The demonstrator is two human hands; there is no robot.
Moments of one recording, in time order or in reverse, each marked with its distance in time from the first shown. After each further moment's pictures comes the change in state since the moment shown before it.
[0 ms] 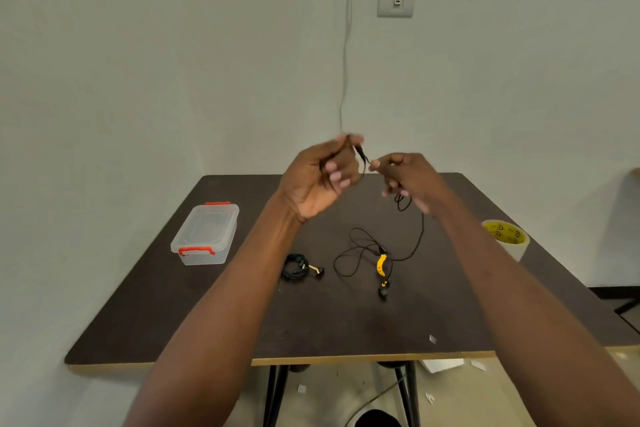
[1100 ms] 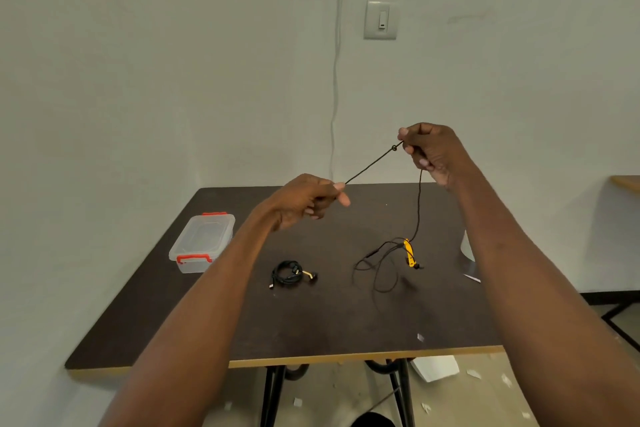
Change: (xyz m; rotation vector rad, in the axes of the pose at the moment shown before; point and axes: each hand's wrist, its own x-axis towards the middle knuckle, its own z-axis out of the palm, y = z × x) left_hand -0.015 0.002 -0.019 0.827 0.092 -0.231; right_hand 0.000 -0.045 -0.059 0.194 0.202 -0.054
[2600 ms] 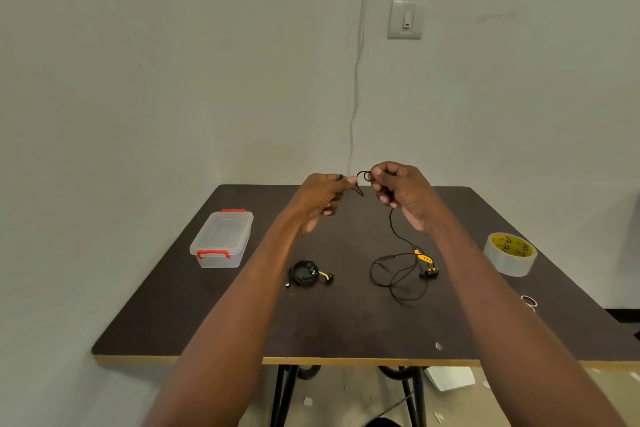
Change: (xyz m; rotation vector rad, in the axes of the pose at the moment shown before) left_hand 0.004 -0.006 0.007 -0.157 0.385 -0.070; right_hand -0.042 0.038 0.077 0.002 -0.235 0.004
